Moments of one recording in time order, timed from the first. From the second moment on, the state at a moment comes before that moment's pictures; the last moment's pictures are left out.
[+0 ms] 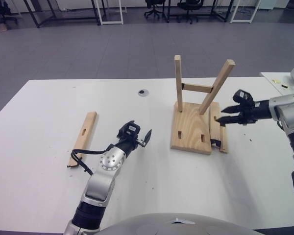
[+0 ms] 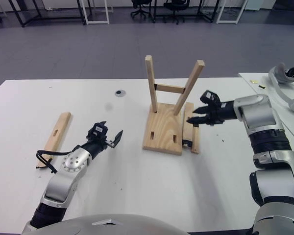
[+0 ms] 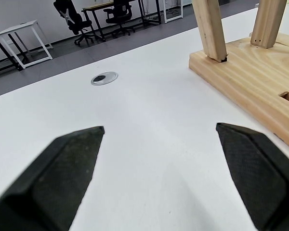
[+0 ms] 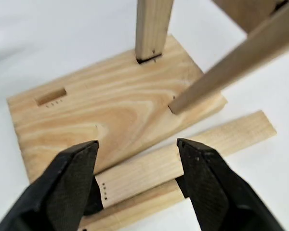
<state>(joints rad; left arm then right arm) 0.04 0.17 -0.24 -0.30 0.03 0.41 -0.25 -0.63 -0.87 0.20 0.52 0.09 0.55 1.26</state>
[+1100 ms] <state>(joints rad) 0.03 0.16 -0.26 -0.31 0.02 0.43 -0.25 -0.71 -0.78 0.30 0.99 -0.16 0.28 1.17</state>
